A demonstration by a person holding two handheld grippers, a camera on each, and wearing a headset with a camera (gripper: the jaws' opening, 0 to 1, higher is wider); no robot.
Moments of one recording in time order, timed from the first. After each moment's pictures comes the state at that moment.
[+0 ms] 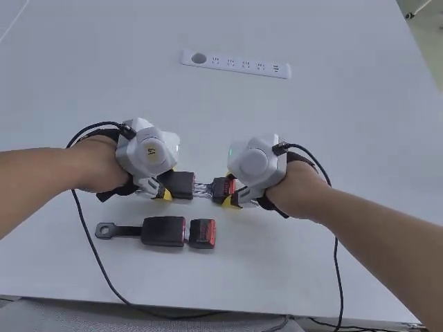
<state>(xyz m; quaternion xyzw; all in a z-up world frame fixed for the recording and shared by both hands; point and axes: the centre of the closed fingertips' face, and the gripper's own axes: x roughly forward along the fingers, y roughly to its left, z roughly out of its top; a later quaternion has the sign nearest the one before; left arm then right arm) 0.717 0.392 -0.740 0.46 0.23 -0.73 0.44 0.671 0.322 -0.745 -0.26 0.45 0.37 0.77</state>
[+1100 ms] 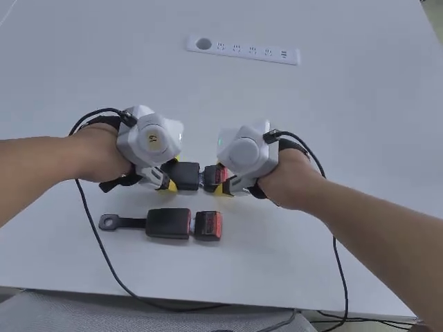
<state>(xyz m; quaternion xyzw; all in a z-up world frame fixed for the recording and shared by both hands) 0.716 0.393 -0.741 0.45 0.24 -0.74 0.44 0.690 0.345 -0.744 -0.27 0.43 0.39 0.77</state>
